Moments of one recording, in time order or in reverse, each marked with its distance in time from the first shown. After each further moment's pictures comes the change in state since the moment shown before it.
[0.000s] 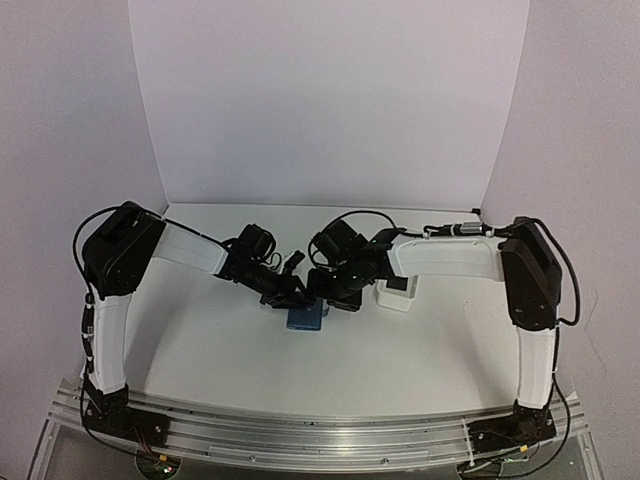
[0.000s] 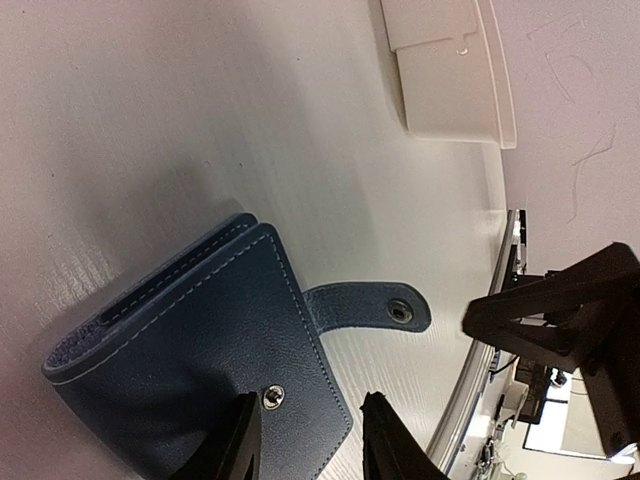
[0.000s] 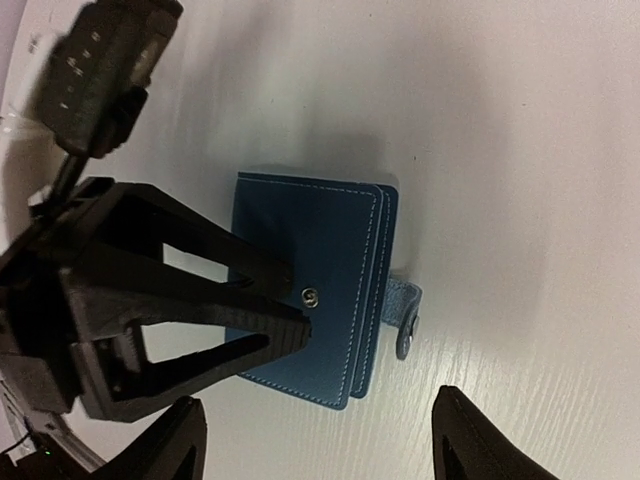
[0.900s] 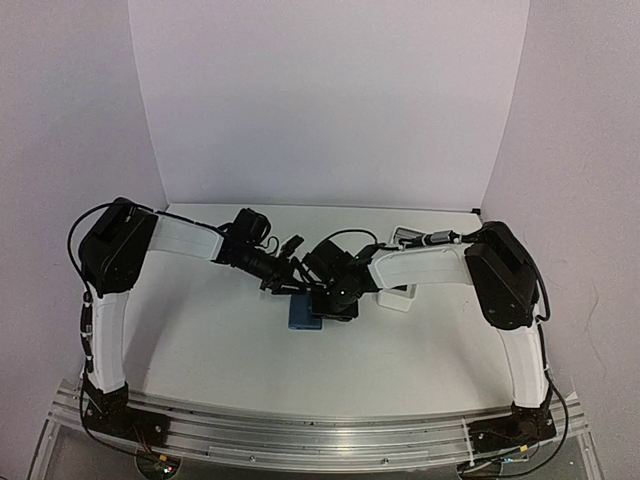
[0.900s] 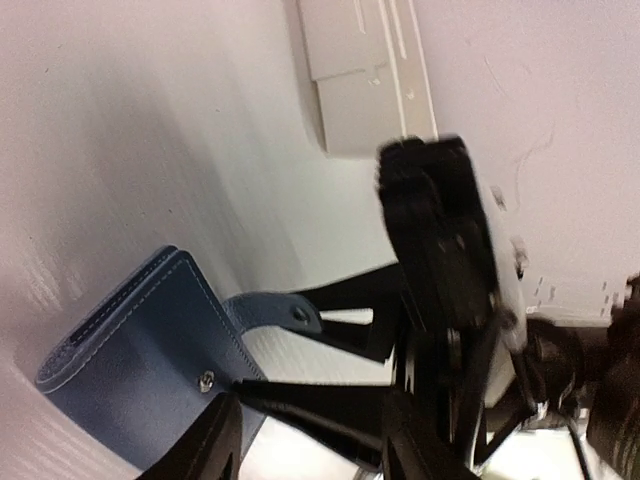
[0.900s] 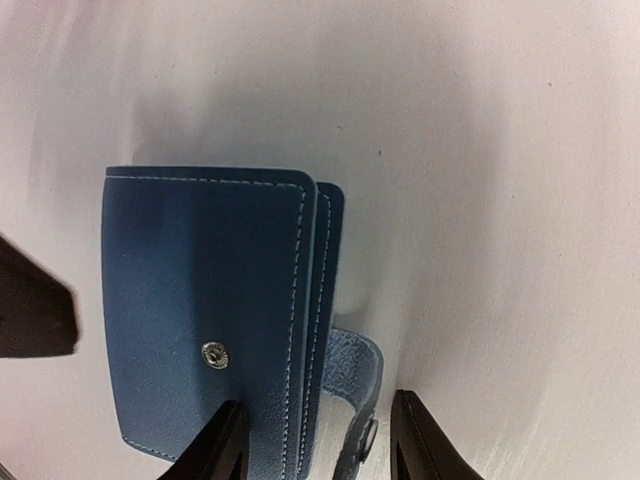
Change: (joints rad) left arm 0.044 -0.003 0.096 -0.052 0.143 -0.054; right arm 0.000 0.169 0.043 0.005 0.064 -0.077
